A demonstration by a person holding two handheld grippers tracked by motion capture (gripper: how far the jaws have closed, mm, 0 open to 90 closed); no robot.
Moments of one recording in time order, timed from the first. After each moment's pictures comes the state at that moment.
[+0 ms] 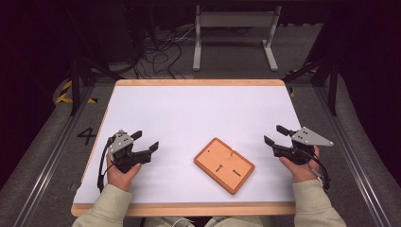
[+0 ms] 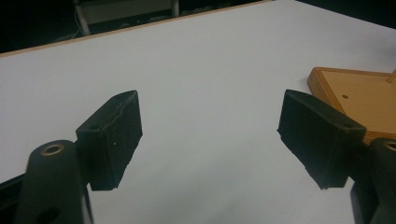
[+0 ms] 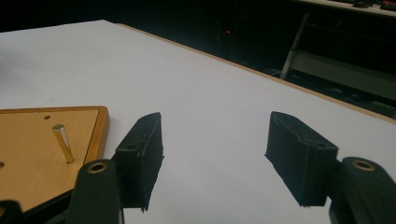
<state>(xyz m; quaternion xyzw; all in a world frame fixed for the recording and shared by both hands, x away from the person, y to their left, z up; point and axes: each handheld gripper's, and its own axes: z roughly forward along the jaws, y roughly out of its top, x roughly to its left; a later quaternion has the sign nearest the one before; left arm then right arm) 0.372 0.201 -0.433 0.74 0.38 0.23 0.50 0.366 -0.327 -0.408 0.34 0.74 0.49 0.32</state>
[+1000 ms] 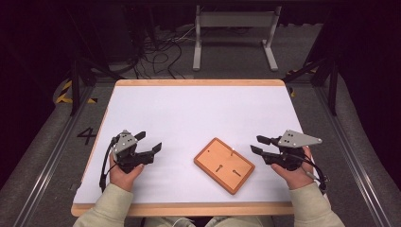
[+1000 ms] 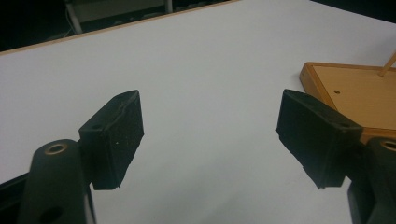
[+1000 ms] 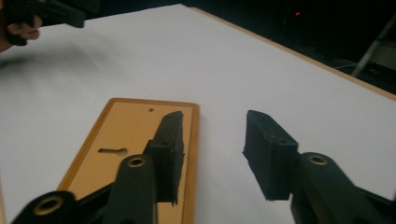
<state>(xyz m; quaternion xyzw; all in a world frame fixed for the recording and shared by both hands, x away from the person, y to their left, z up) 0.373 0.193 -0.433 0.75 0.37 0.22 0.50 0.345 -0.282 -0.382 0.27 0.80 0.48 0.22</state>
